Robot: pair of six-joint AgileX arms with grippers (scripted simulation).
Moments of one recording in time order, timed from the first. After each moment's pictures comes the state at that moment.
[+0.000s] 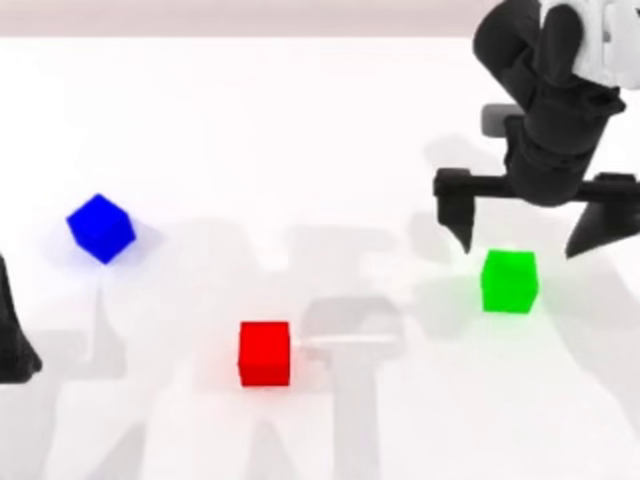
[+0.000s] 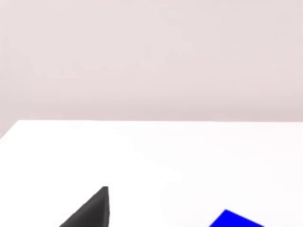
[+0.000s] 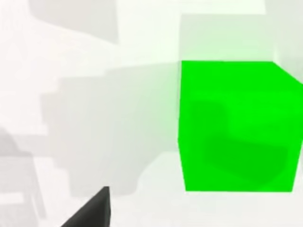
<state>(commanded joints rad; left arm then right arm) 0.00 0.00 0.00 0.00 0.00 0.00 0.40 2.03 1.60 -1.14 0.00 0.48</state>
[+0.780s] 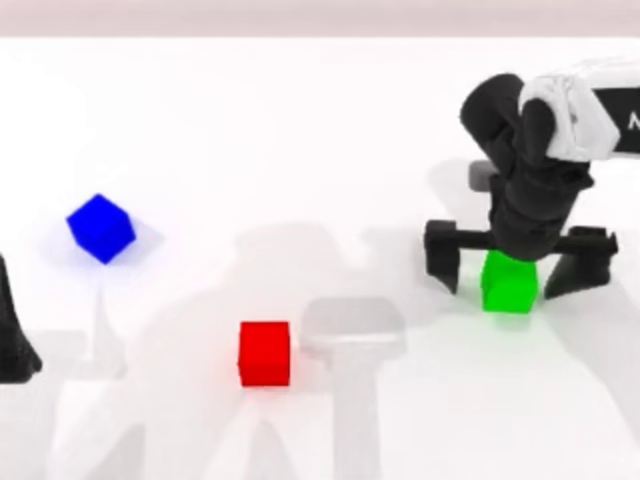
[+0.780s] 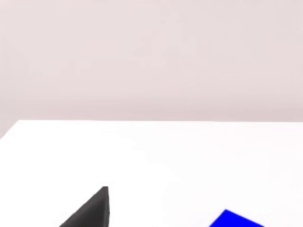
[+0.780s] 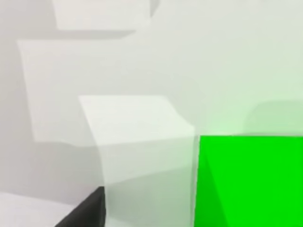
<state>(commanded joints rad) 0.00 0.00 0.00 0.00 0.00 0.00 0.40 2.14 1.40 -0.83 0.00 0.48</state>
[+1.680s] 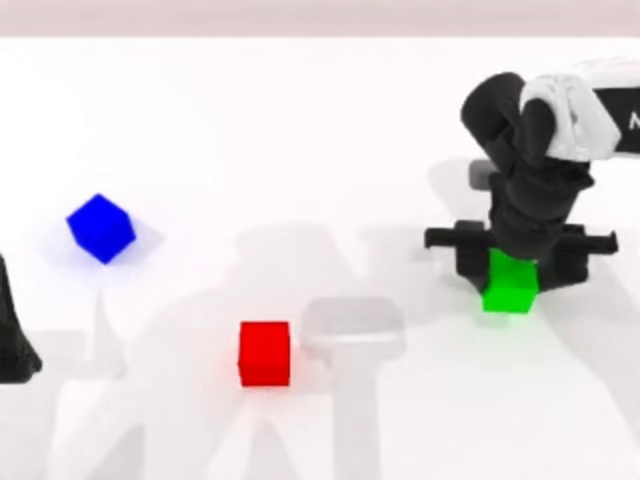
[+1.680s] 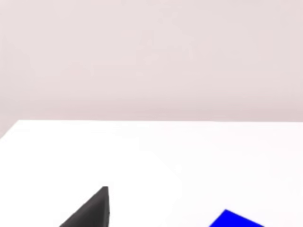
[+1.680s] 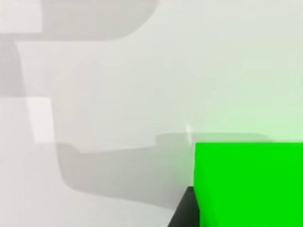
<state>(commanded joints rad) 0.00 0.00 0.00 0.00 0.00 0.00 0.40 2.14 1.40 -0.83 0.00 0.48</state>
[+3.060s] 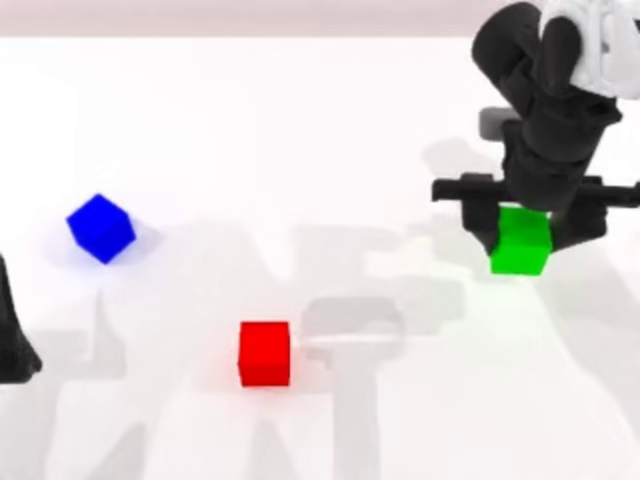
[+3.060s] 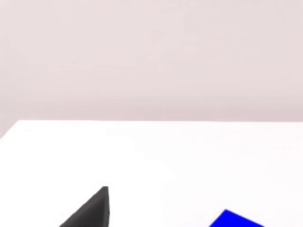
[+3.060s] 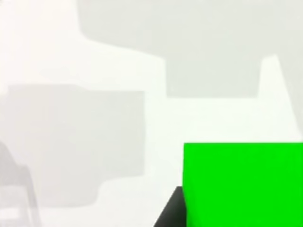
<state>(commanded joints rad) 0.00 0.00 0.00 0.00 0.00 0.00 0.40 2.02 1.56 -1.09 0.01 0.48</state>
